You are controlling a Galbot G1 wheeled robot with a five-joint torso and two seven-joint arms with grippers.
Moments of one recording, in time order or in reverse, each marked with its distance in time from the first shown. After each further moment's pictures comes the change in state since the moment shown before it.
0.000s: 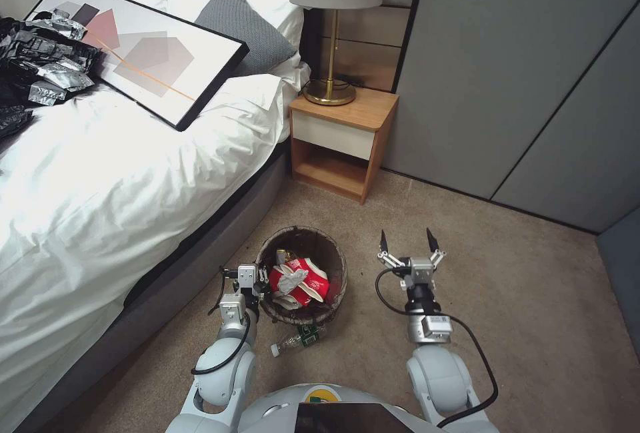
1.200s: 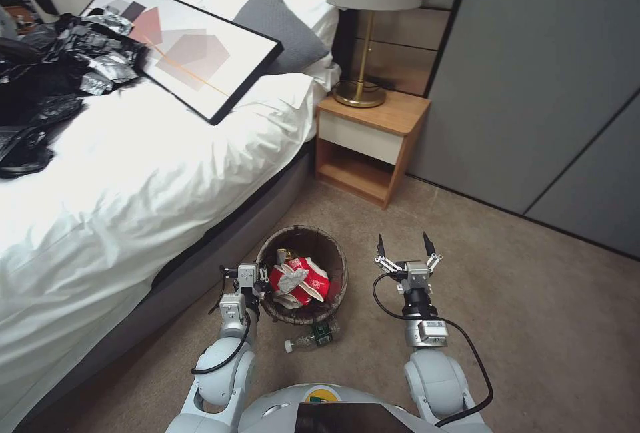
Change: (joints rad) left arm -0.002 -0.002 -0.005 0.000 -0.003 -0.013 0.007; right arm -0.072 0.081 0.086 -0.136 -0.073 0.115 0.028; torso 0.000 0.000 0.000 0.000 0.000
